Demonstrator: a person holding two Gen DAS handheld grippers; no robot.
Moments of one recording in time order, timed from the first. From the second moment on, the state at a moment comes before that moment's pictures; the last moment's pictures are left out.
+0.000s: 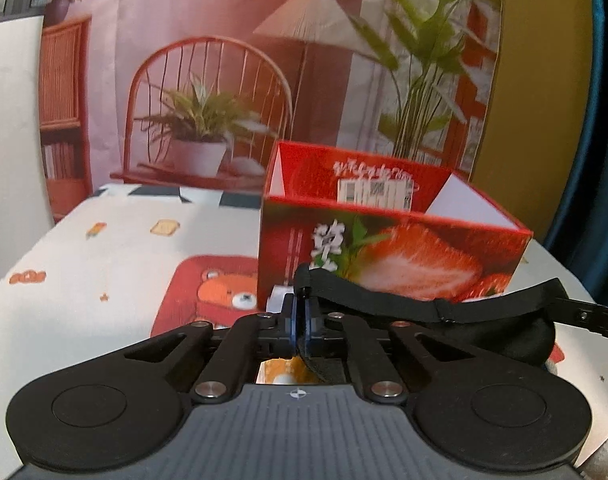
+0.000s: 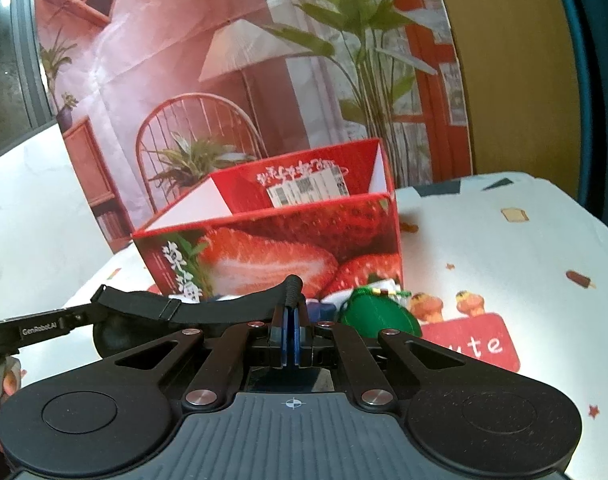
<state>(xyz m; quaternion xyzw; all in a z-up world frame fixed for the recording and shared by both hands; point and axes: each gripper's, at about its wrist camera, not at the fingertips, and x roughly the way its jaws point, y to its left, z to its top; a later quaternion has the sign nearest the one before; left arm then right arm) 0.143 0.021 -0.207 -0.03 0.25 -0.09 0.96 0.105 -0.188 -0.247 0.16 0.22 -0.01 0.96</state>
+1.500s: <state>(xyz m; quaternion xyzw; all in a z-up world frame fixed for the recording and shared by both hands) 0.252 -0.016 -0.123 -0.03 0.20 -0.10 0.97 0.221 -0.226 -0.157 0.06 0.16 0.00 0.99</state>
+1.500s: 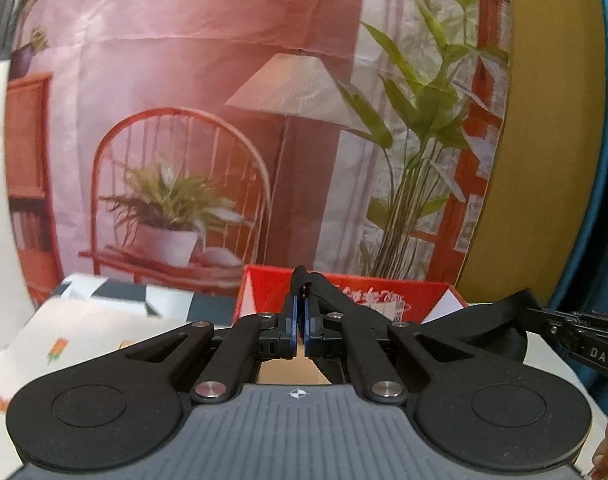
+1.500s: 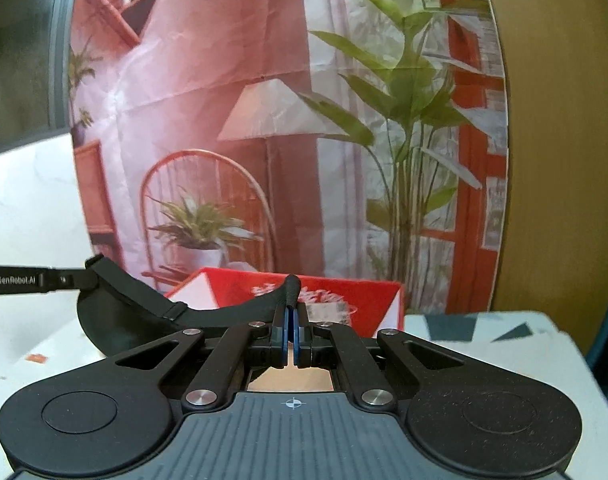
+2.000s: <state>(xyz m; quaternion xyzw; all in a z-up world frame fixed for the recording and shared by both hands) 0.307 -0.055 -0.170 0.06 0.27 -0.10 0.96 0.286 -0.217 -0.209 -0.01 0.24 -0.02 0.97</state>
